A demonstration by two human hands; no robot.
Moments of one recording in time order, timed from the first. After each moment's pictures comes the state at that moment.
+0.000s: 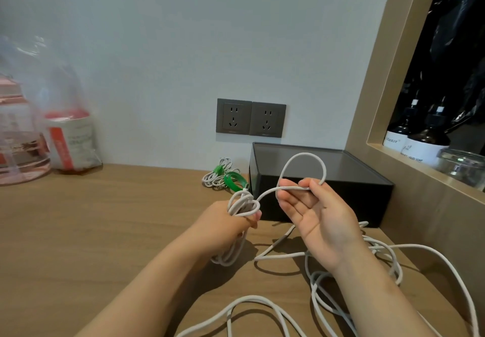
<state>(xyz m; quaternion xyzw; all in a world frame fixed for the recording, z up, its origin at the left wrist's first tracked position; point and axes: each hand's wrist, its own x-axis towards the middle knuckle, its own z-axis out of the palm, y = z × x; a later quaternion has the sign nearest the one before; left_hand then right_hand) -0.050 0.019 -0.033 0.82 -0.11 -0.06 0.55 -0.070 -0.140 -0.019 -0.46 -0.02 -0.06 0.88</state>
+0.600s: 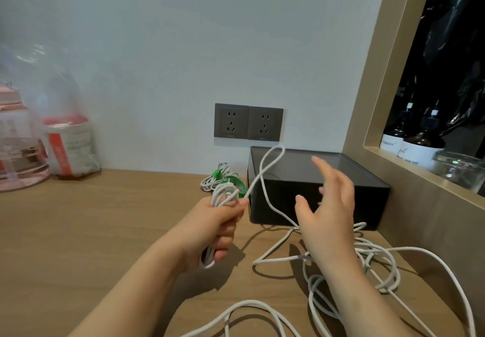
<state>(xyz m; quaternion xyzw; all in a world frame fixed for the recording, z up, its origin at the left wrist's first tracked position) -0.052 0.034 -0.030 0.64 -0.11 -0.17 0.74 -0.062 -0.144 -0.035 -0.83 -0.02 -0.39 0.40</state>
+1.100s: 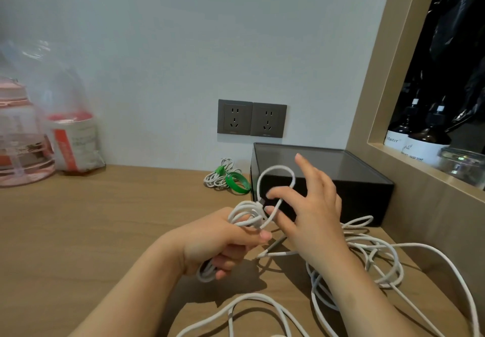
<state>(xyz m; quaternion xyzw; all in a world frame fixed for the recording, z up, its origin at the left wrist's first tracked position) -0.064 0.037 -0.026 0.68 -0.22 -0.29 0.64 -0.058 -0.139 -0.044 -0.90 -0.12 -0.37 0.18</state>
